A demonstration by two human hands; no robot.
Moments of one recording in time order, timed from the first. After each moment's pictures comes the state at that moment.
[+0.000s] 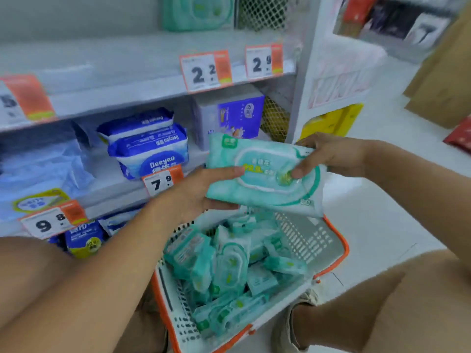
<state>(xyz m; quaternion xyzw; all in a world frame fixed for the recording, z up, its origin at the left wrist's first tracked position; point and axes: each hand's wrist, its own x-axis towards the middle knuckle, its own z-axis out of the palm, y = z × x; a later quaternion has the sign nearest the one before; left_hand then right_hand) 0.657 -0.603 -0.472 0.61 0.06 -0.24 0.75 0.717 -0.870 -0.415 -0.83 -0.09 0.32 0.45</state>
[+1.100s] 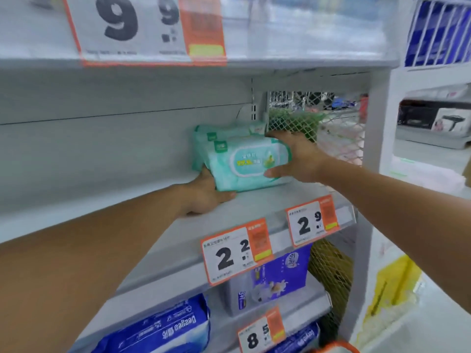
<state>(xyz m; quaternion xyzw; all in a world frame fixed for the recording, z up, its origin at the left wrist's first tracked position) 0.990 -0.517 -0.361 0.95 -0.07 0.01 0.30 1.038 -0.764 -0.320 -0.92 -0.23 -0.12 0.31</state>
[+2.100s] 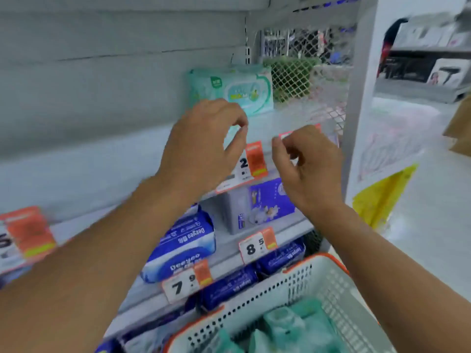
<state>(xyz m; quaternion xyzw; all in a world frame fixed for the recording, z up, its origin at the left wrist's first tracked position) 0.829 -0.556 -0.349 0.85 -0.24 0.44 0.16 0.848 -0.737 -0.404 -0.74 -0.22 -0.51 0.38</state>
